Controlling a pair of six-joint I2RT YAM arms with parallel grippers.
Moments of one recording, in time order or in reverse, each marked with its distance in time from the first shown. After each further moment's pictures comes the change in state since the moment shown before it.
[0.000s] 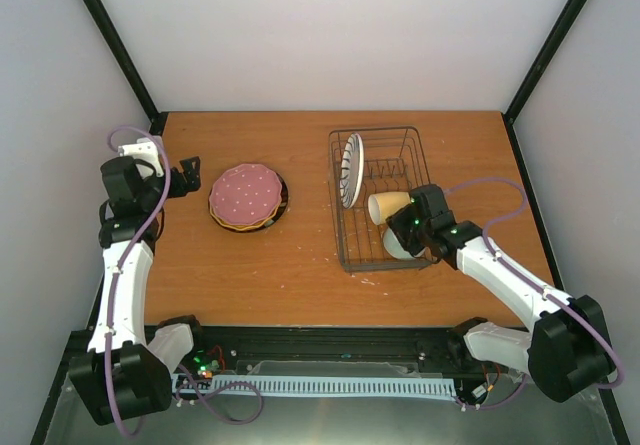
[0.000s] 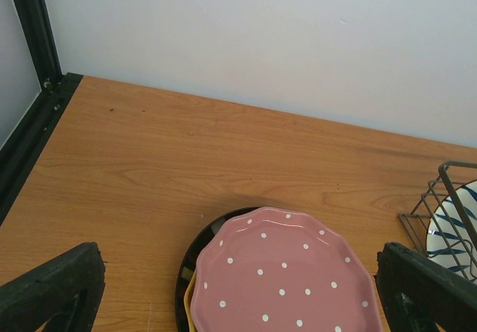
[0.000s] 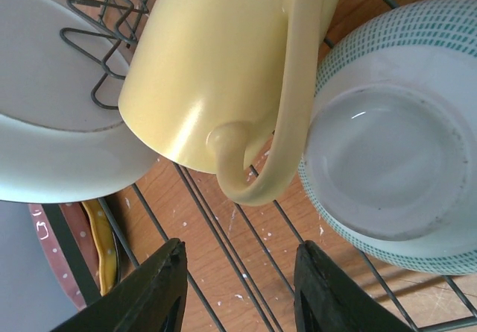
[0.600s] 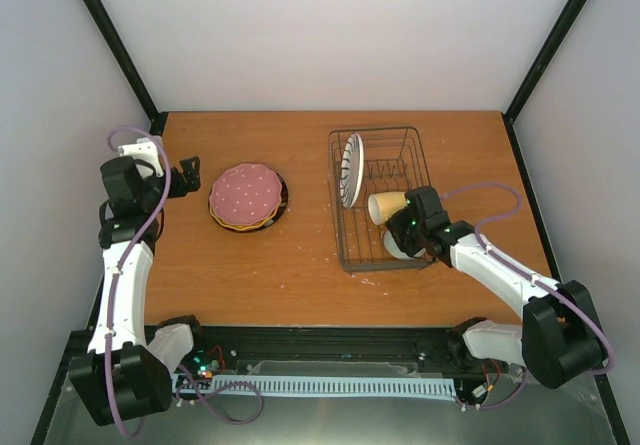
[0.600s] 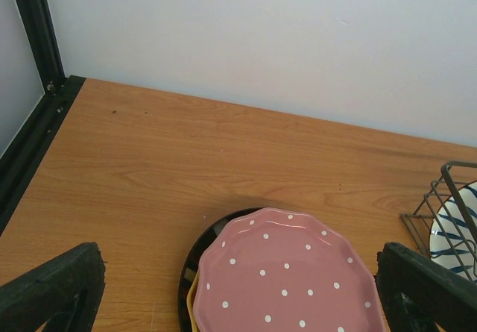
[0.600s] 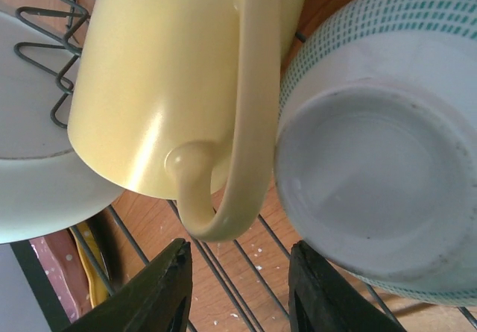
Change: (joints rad) left arm 0.000 -0.005 0.000 0.000 -0.007 0.007; right arm -0.004 0.071 -0.023 0.066 0.003 0.062
